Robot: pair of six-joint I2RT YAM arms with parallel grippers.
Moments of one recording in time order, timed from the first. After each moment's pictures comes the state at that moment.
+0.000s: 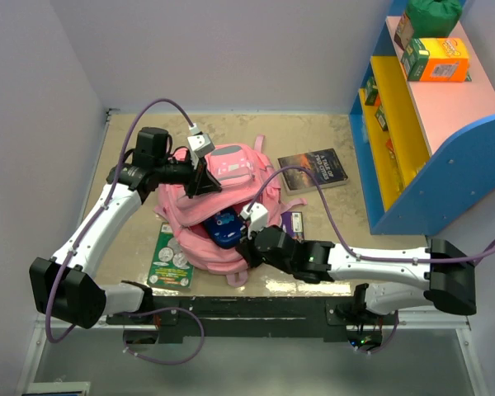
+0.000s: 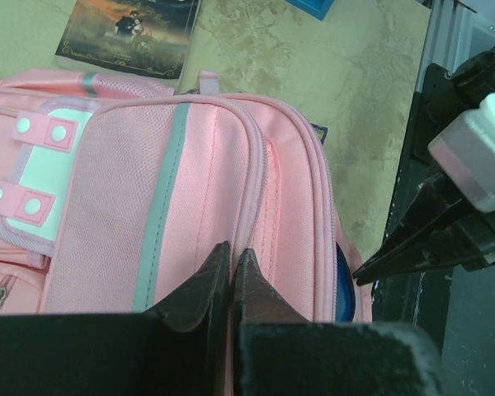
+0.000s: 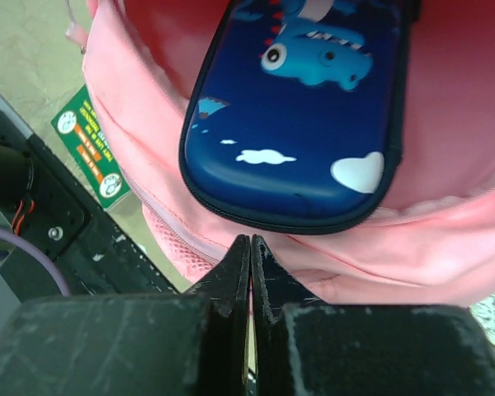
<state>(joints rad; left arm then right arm) -0.29 1.28 1.17 -0.57 0.89 0.29 1.27 1.24 0.75 -0.04 0.35 0.51</state>
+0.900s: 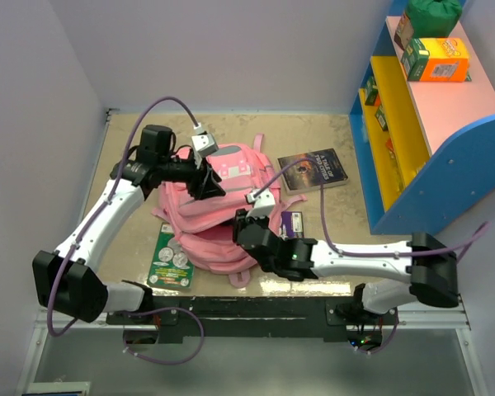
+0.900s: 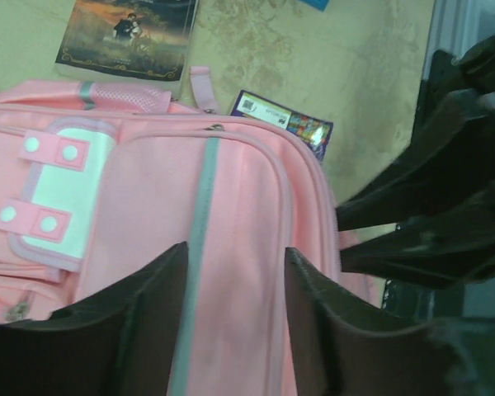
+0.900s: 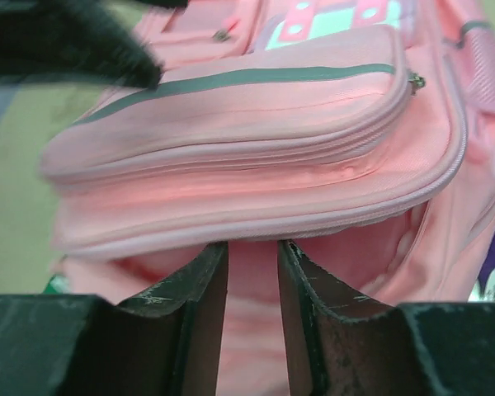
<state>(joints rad) -0.30 1.31 1.18 -0.57 0.89 0.35 1.28 1.43 0.90 0.07 0.85 0.63</state>
